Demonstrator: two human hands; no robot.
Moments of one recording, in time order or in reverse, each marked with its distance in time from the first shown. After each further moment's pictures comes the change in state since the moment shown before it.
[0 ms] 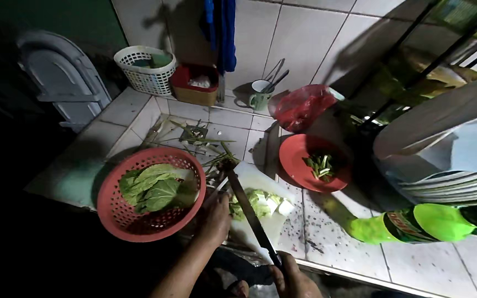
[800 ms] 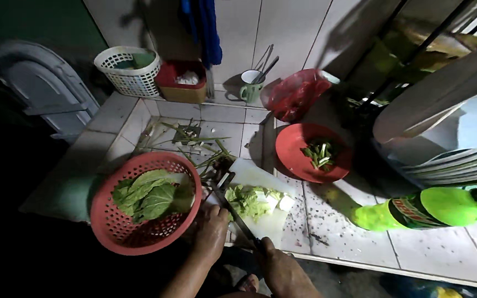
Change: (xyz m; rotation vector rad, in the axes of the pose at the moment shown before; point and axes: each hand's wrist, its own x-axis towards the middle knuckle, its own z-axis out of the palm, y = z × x) left_hand -0.014 -0.018 0.014 0.304 0.045 0.114; right_hand 0.061 -0.026 0.012 -0.217 -0.507 0.356
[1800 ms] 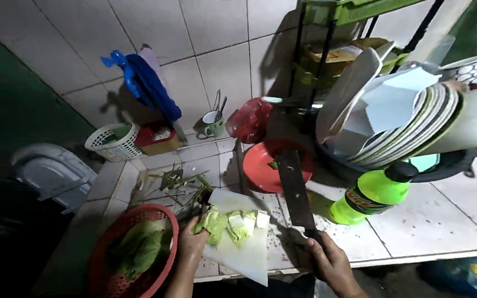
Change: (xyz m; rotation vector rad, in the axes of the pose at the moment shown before) left_hand 0.049 0.015 -0.028 -0.713 0.266 -0.271; right_hand 0.069 0.175 0.016 0.751 1.003 -0.516
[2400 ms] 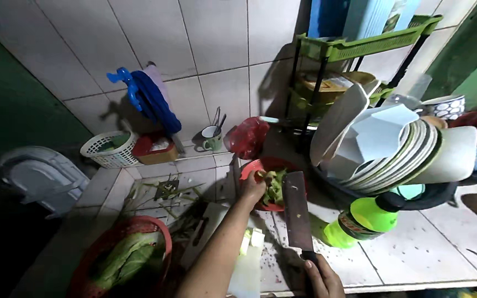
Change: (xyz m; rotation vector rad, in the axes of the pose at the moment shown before) left_hand 0.082 0.155 0.144 -0.149 -0.478 0.108; right_hand -0.004 -0.001 -0.005 0.053 0.017 -0.024
